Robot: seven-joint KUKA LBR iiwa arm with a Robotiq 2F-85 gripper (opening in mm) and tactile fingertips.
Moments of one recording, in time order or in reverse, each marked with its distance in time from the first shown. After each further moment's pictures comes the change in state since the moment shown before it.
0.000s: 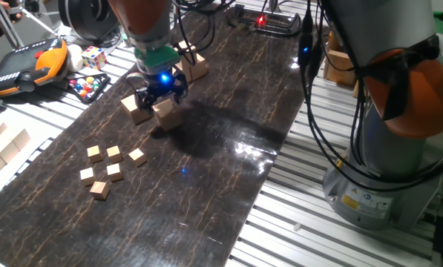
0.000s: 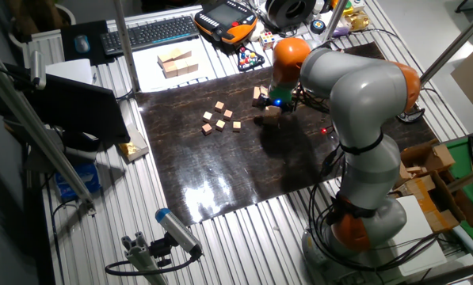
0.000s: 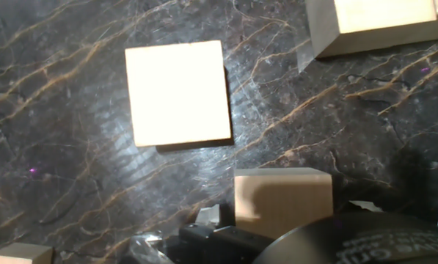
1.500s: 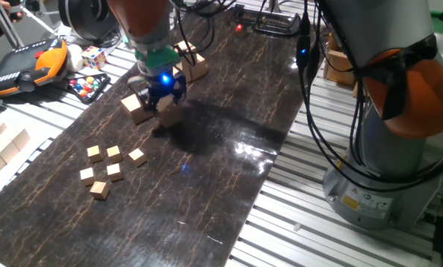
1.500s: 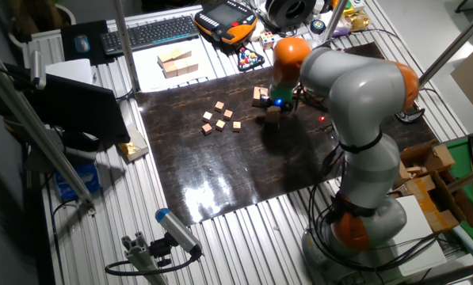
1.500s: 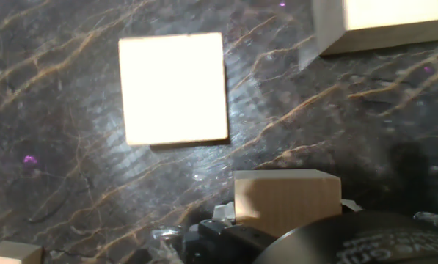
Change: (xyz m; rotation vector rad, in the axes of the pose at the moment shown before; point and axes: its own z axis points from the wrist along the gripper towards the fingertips) arm -0.006 -0.009 -0.010 0.000 0.036 0.017
